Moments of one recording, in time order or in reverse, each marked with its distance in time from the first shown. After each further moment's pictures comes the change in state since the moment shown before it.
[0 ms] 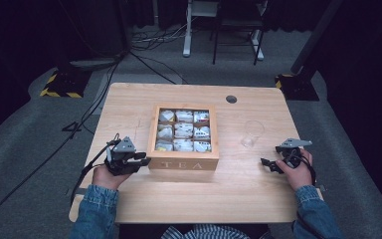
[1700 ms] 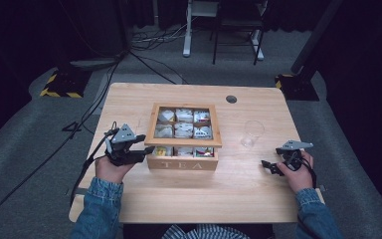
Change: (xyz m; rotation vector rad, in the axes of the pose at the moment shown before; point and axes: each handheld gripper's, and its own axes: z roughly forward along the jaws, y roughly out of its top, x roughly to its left) left arm -0.004 0.038 -0.019 -0.147 0.112 -0.005; right arm 0.004 -0.005 -0.005 0.000 0.005 -0.007
